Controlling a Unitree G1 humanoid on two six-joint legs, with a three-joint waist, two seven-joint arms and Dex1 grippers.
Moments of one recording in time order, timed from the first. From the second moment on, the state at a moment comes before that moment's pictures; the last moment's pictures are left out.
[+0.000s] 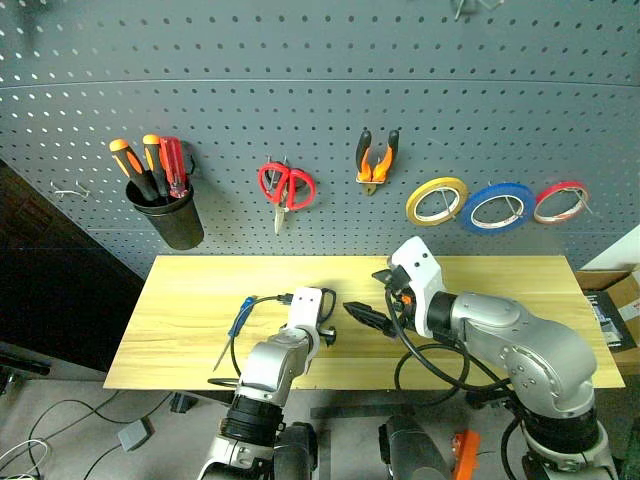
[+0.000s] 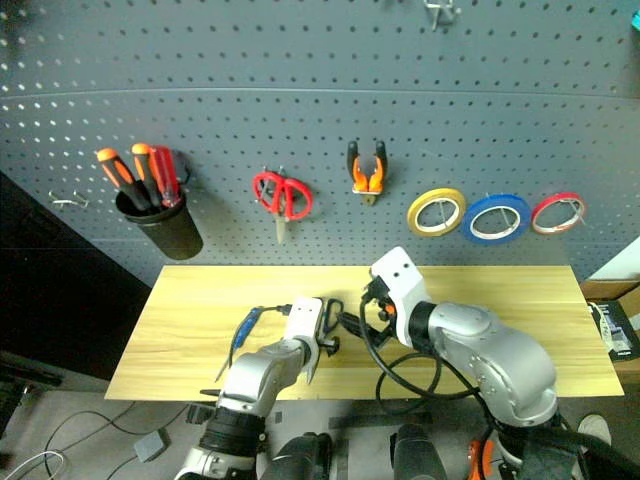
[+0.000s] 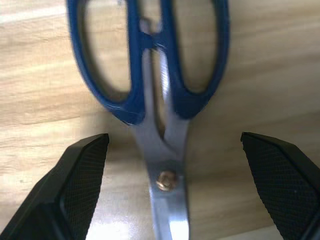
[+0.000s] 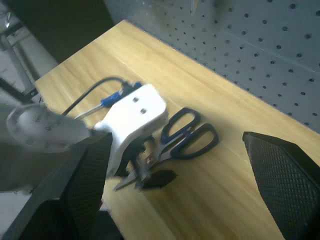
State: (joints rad) left arm -0.31 0.00 -0.10 0.07 -0.08 1.00 0.08; right arm -0.37 -0.36 0.13 -0.71 0.46 1.27 0.43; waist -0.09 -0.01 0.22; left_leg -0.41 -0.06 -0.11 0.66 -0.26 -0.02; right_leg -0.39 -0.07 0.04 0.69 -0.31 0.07
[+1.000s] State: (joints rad) left arm -0.06 0.37 -0.05 -0.41 -0.20 0.66 -0.42; right arm -0.14 -0.66 0.00 -0.75 0.42 0.86 0.54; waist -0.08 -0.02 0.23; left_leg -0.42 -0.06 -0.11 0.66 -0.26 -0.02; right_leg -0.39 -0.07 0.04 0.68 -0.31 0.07
